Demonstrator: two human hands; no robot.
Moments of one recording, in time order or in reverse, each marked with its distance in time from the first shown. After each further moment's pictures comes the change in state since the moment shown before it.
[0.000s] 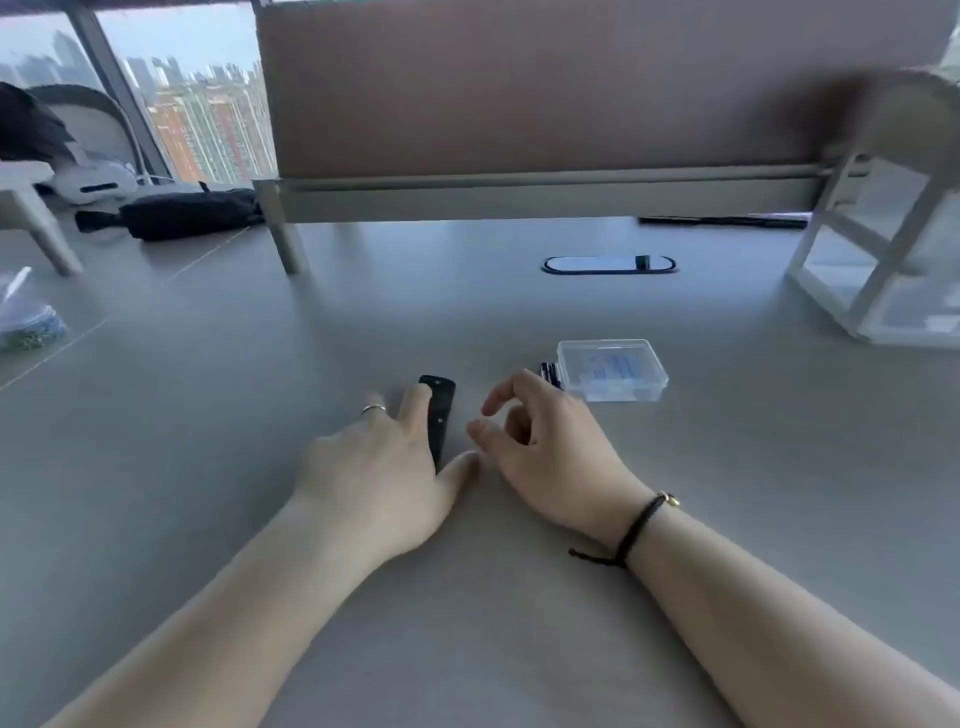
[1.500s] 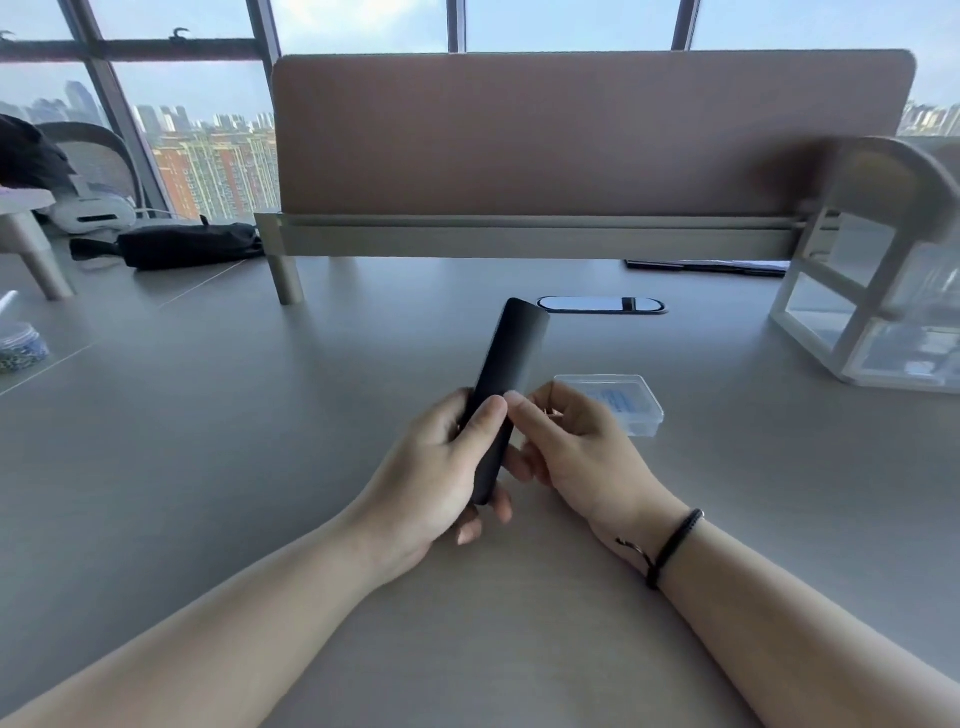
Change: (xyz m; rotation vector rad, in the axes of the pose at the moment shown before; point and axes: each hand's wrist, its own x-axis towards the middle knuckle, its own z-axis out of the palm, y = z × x) left_hand 0.017 0.028 0.003 -1.678 -0.224 0.063; right_hand 0.010 0.001 -0.018 0.500 0.015 0.154
